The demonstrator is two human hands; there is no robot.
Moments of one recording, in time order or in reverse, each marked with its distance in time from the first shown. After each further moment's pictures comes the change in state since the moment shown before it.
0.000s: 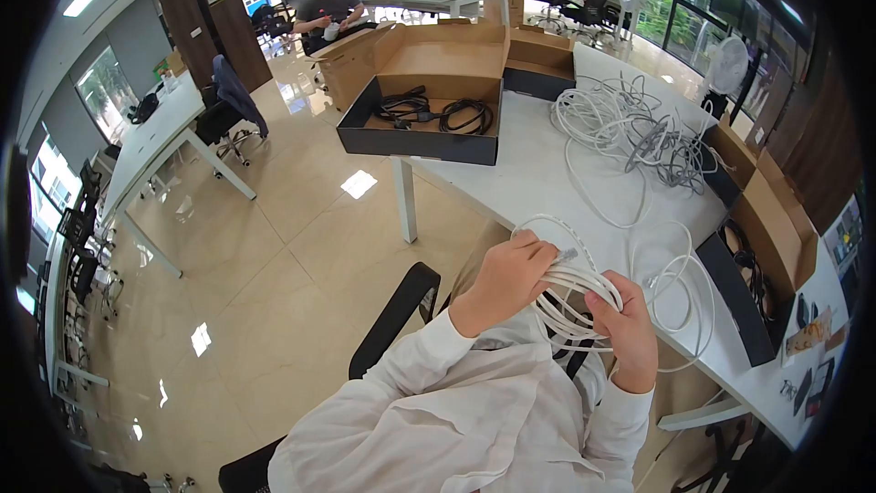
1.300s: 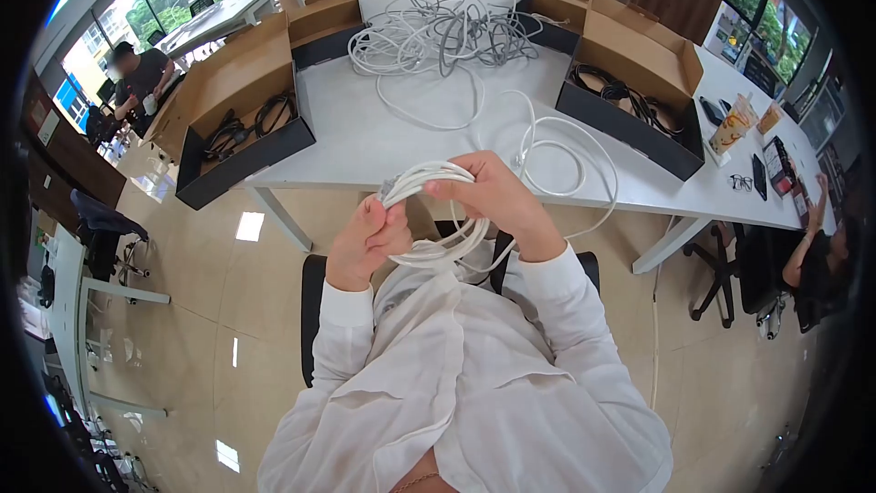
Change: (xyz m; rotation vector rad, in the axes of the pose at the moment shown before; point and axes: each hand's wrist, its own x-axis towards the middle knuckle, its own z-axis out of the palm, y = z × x) left_hand -0.006 -0.026 0.022 -1.969 -0.606 -0.631; right_hand 0.017 0.000 -0.012 -0.050 0.096 -0.045
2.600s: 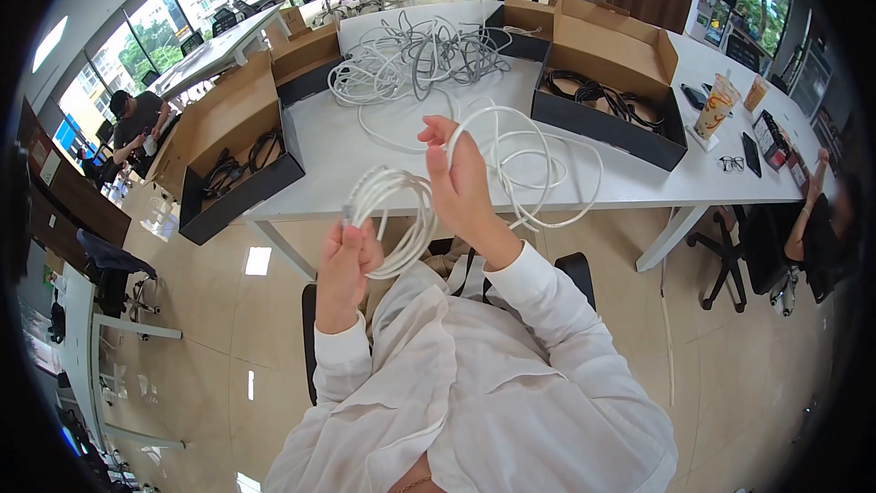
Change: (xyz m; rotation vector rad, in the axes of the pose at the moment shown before) left_hand -0.003 -0.001 0.042 0.506 0.401 0.244; right_hand 0.026 0.014 0.004 -0.364 0.558 -0.827
